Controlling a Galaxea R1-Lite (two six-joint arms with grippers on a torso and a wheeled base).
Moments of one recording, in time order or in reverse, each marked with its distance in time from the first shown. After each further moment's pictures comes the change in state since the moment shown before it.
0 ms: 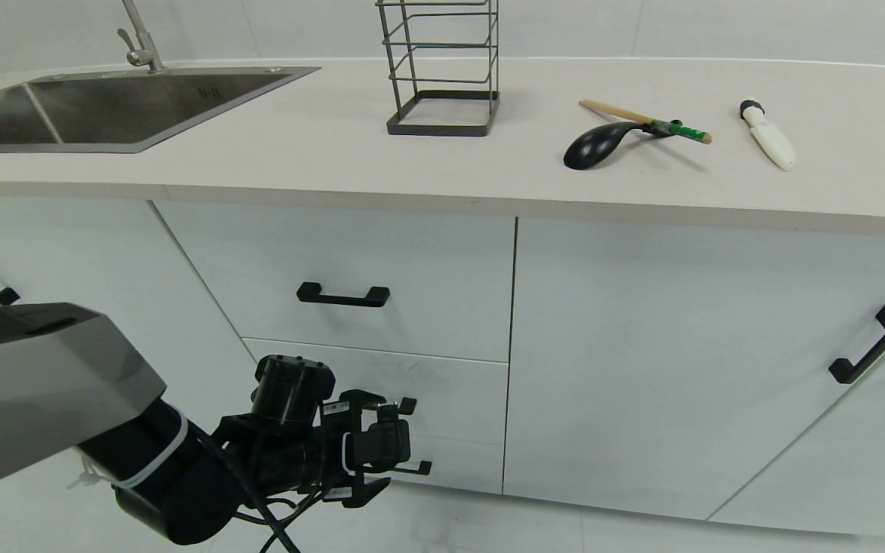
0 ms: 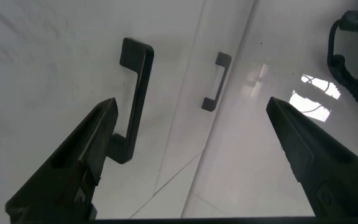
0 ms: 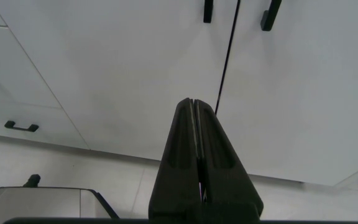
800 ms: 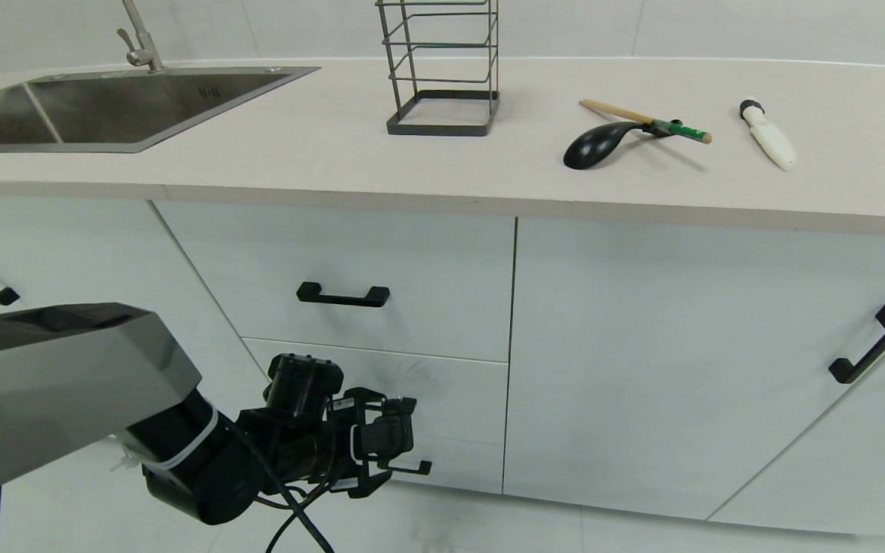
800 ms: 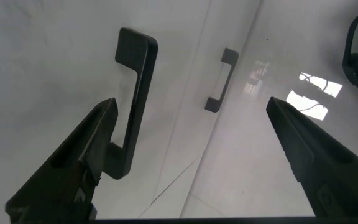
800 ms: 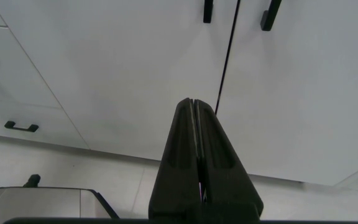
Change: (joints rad) left arm 0.030 0.090 -0.067 -0.008 -0.001 0.002; right arm 0.000 0.000 0.000 0.000 0.000 0.000
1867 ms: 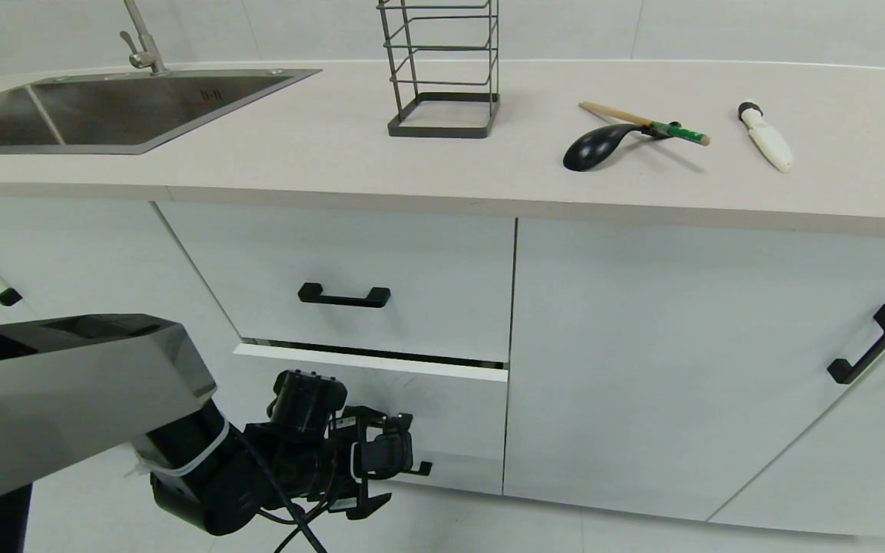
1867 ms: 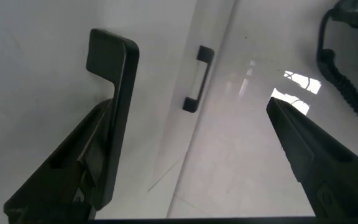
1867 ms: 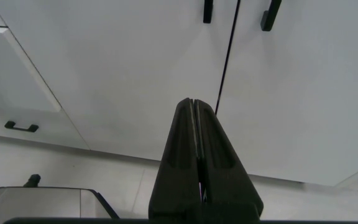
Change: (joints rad) left arm 0.004 0.061 0.026 0.010 -0.026 -0.002; right arm 0.000 0.000 0.000 0.000 0.000 0.000
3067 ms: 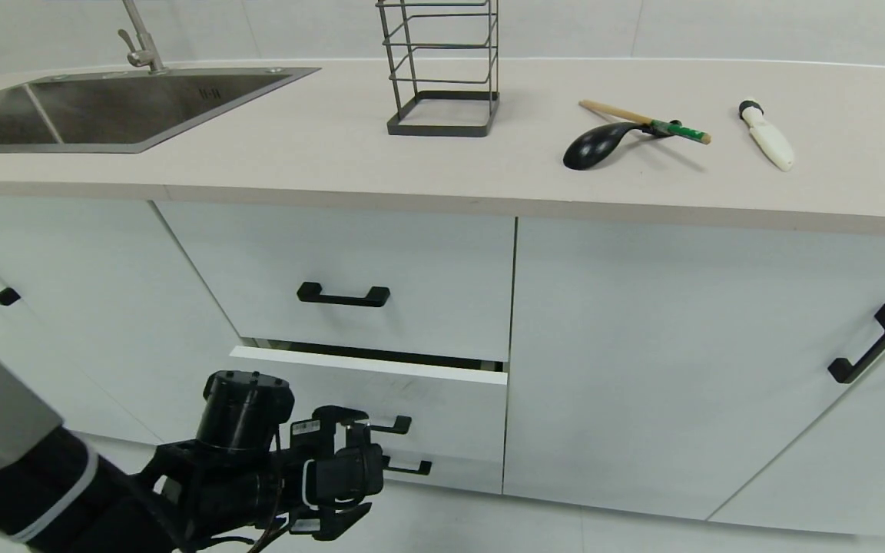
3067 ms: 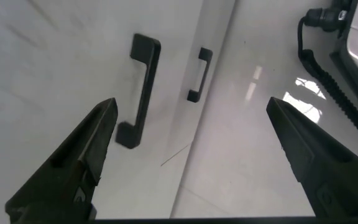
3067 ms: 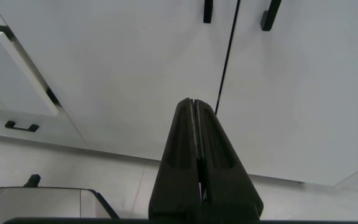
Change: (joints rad) left arm -0.038 -0.345 0.220 -0.002 -0.005 0.000; right arm 0.000 0.000 0.000 0.000 0.000 0.000
